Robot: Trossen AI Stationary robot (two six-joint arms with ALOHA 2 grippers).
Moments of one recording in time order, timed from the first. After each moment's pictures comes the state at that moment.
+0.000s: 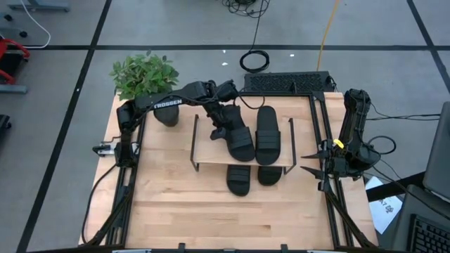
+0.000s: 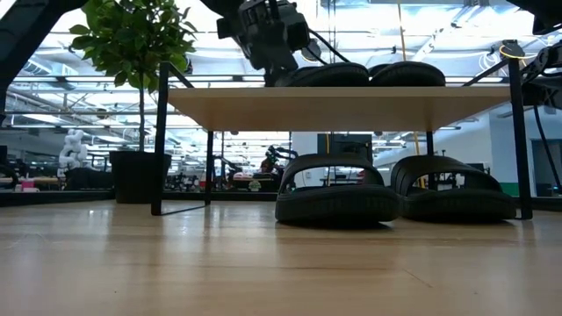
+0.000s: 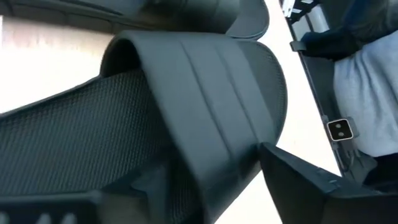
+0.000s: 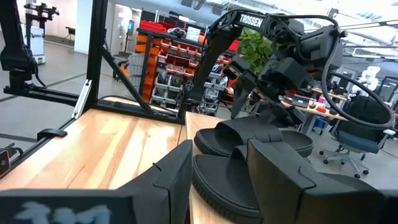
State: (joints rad) left arm 0.35 1.97 1.84 -0.99 0.71 0.29; right arm 1.30 0.44 0.14 0.67 1.41 -0.59
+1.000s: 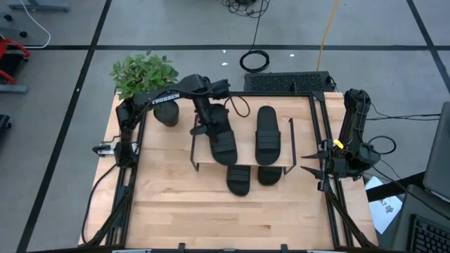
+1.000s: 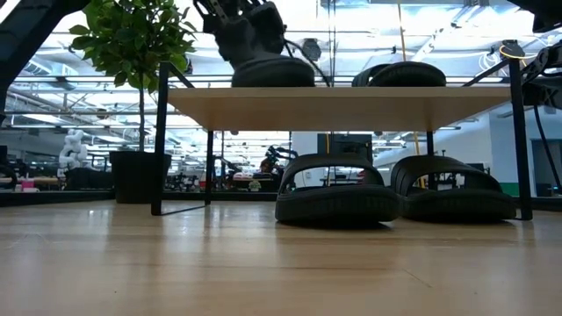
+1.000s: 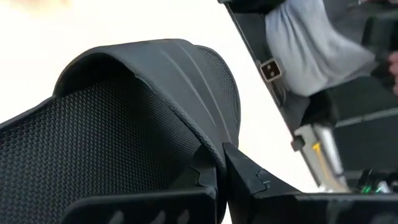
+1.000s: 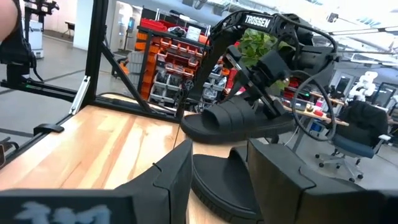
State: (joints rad) left arm 0.40 1.97 1.88 -1.40 0.91 0.71; right arm 1.30 0.44 0.14 0.67 1.41 -0.62
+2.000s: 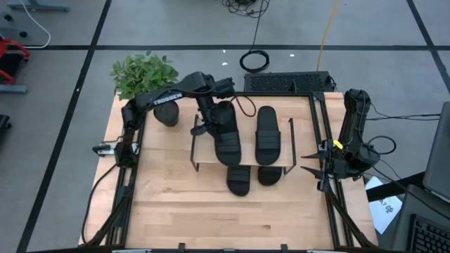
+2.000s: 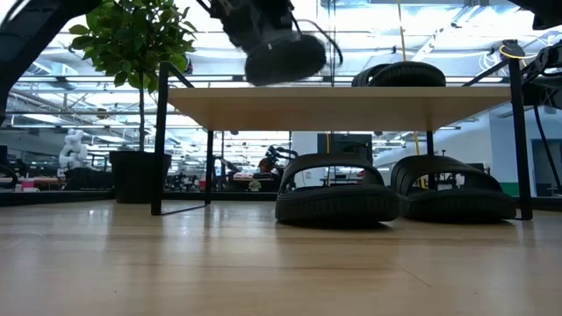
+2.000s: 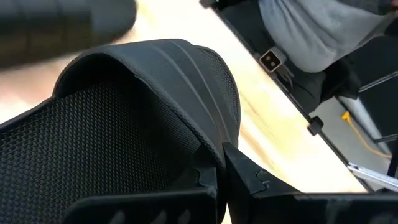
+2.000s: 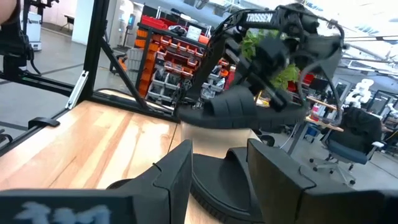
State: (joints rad) left arm 0.36 2.02 2.07 -1.49 0.86 0.91; right arm 1.30 0.44 0.14 0.67 1.41 -0.67
